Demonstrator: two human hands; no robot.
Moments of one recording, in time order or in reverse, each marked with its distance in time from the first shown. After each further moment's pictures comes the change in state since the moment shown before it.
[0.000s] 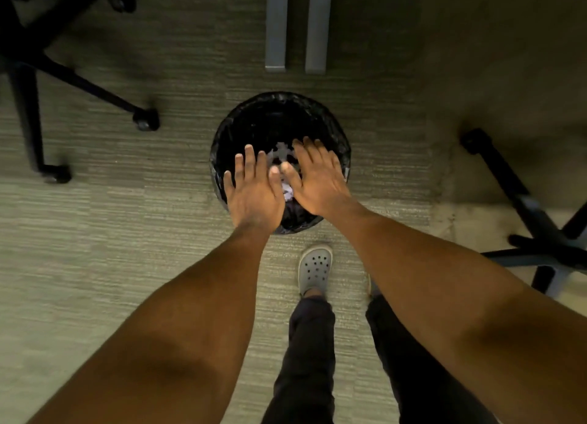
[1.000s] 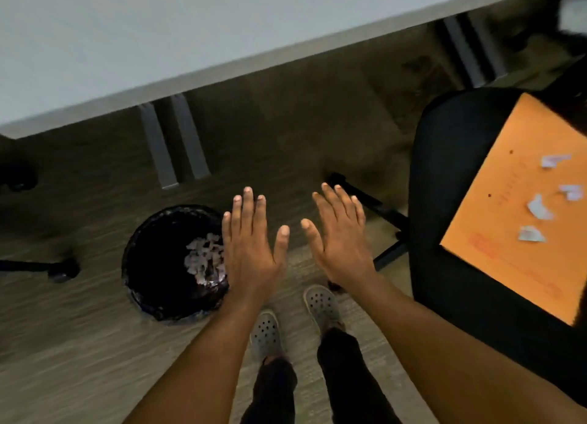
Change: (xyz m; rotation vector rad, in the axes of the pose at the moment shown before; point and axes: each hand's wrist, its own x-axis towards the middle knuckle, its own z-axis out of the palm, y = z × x) left_hand -0.089 0.202 -0.091 -0.164 0.101 0.633; right_hand -0.208 0.084 -0.183 -0.024 0.609 0.264
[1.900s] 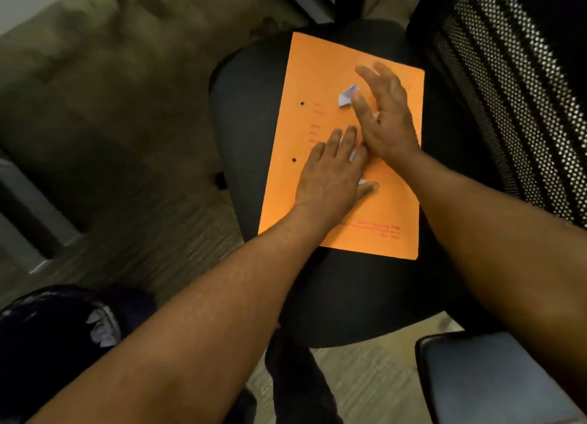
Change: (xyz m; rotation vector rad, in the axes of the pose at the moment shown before) left_hand 0.045 0.381 0.172 0.291 -0.247 0.913; right_hand -0.010 0.358 -0.190 0.121 0.428 0.375
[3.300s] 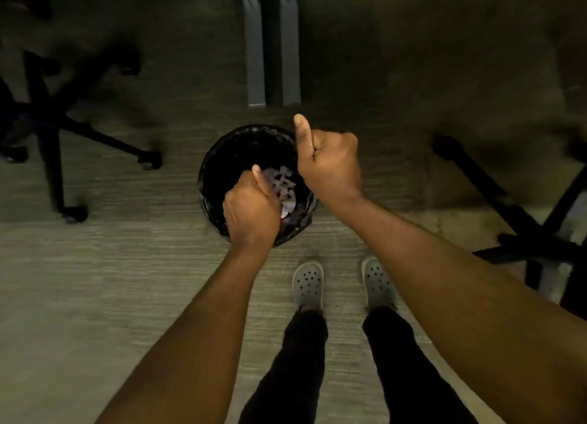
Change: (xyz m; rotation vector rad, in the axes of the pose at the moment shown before) left_hand -0.460 -0.254 0.010 -0.125 0.540 -1.490; right_hand -0.225 -0.423 0.303 0.561 -0.537 -0.403
